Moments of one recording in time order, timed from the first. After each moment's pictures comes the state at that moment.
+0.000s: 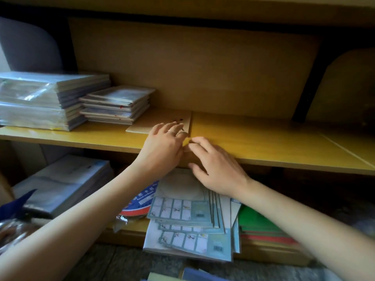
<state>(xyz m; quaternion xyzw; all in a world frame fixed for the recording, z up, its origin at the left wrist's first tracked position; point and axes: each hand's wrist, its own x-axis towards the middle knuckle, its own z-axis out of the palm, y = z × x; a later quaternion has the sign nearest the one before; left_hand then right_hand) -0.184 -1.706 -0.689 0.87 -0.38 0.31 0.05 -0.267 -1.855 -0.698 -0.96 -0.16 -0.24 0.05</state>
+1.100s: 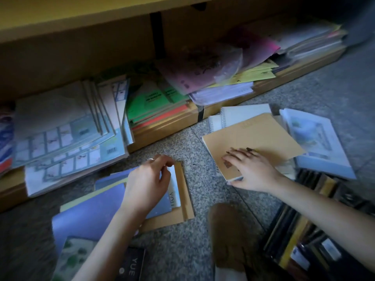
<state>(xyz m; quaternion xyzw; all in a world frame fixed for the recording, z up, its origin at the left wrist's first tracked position) -0.411 -1.821 -0.901 0.82 -0.50 -0.03 0.29 -0.609 -2.035 -0.940 -0.97 0.21 0.10 -0.01</state>
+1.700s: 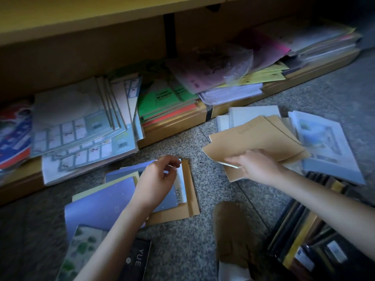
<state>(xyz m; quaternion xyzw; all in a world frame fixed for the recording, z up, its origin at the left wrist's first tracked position) -0.409 -1.813 -0.910 0.80 -0.41 -0.21 0.39 -0.581 -2.014 -0.888 -0.97 0.19 0.15 -0.02</state>
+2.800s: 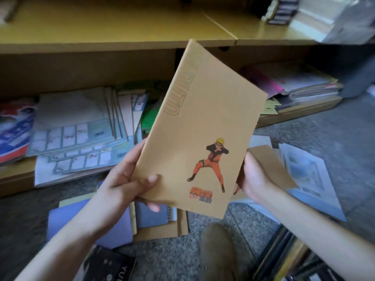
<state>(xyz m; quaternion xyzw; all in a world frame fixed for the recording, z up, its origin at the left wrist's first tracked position) -0.408 -1.764 -0.811 0.54 -0.32 -0.40 0.67 -0.549 -1.976 -0.834 -0.56 0.38 -0.20 0.71</state>
